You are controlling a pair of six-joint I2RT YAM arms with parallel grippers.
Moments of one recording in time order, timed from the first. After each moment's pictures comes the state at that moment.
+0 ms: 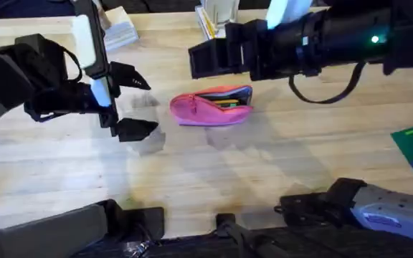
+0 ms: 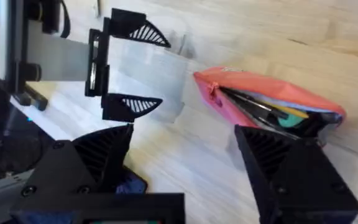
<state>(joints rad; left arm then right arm) 0.24 1.44 0.88 -0.89 0.88 1.58 0.66 1.20 1.27 -0.83 -0.19 0.52</state>
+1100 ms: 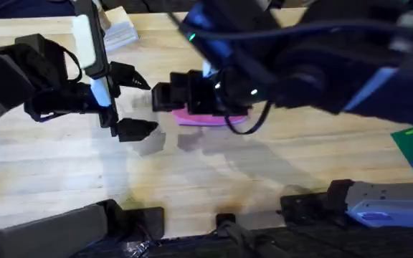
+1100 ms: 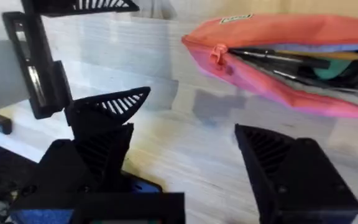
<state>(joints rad) 0.24 1.44 0.88 -0.89 0.88 1.58 0.92 1.44 1.27 -0.82 0.03 0.90</state>
